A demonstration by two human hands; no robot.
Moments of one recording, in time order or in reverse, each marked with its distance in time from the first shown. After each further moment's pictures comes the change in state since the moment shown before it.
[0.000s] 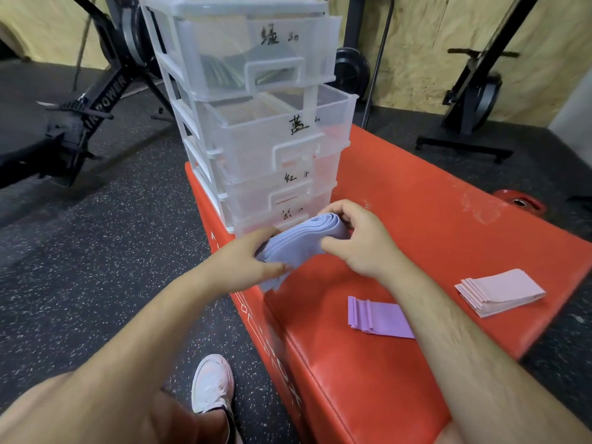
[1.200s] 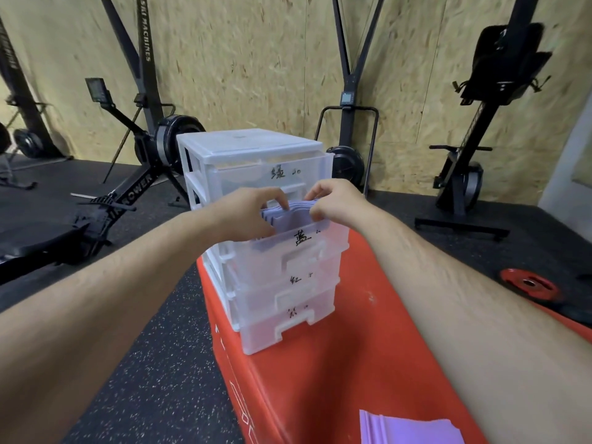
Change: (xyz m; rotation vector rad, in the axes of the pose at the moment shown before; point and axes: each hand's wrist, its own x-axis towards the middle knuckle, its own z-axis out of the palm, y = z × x) left_hand 0.092 0.137 -0.159 0.633 0.218 0.162; right_hand 0.186 -0.123 -0.059 -0.275 0.089 0.112
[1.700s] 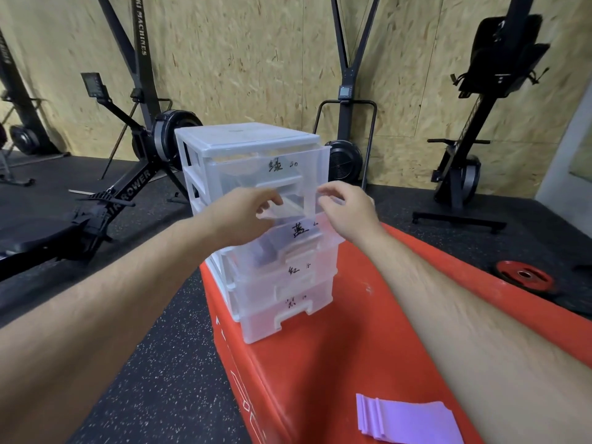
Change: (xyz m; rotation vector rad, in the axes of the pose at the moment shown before) left_hand -0.017 0.000 0.012 0.039 0.100 0.052; right_hand -0.028 0.037 0.011 0.067 0.263 -0.197
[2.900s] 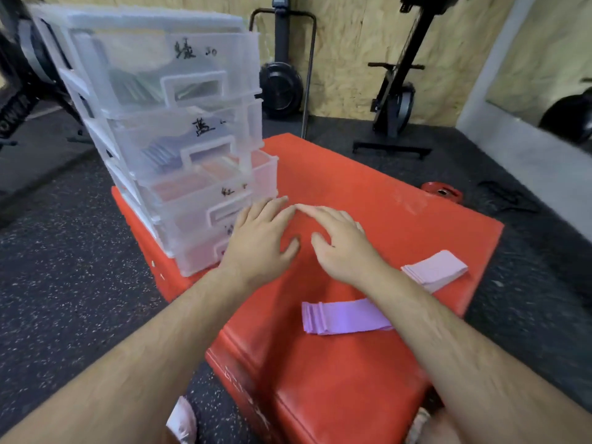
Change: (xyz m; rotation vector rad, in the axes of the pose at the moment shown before) left_hand -0.071 0.088 0.197 -0.028 0.146 0.170; right_hand -0.187 0.089 -0.020 -0.326 -0.178 0.056
